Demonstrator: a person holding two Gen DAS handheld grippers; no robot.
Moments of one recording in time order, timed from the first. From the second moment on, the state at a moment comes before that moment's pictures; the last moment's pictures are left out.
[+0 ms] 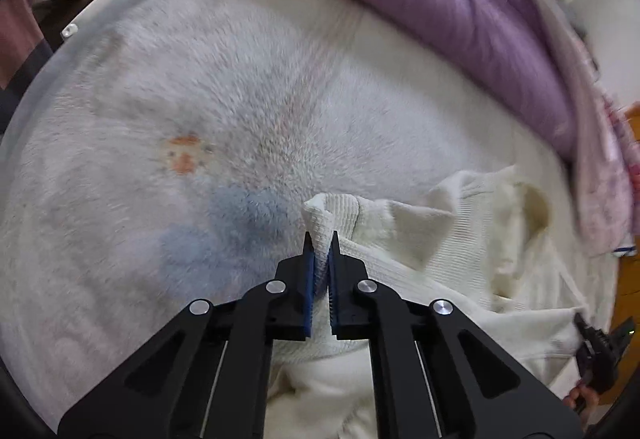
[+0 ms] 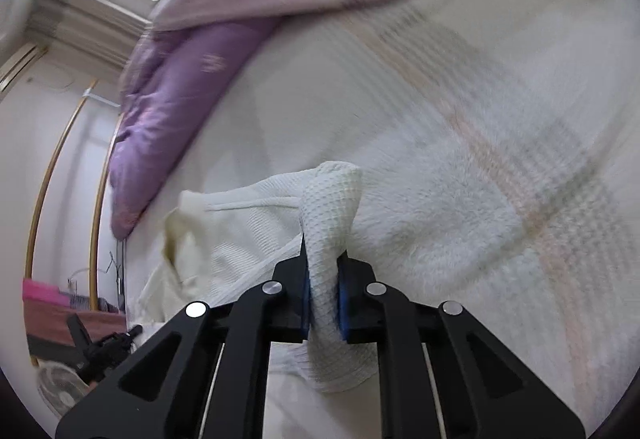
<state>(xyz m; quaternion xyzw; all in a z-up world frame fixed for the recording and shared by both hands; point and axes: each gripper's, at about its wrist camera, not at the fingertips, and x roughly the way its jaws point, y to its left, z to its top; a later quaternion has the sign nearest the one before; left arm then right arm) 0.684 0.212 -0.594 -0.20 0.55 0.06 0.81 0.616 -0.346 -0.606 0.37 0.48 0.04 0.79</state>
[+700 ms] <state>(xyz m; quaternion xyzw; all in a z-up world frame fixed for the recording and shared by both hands) 0.360 0.255 -0.527 -0.28 0.57 0.11 0.76 0.329 -0.329 -0.529 0.32 0.57 0.03 0.76</state>
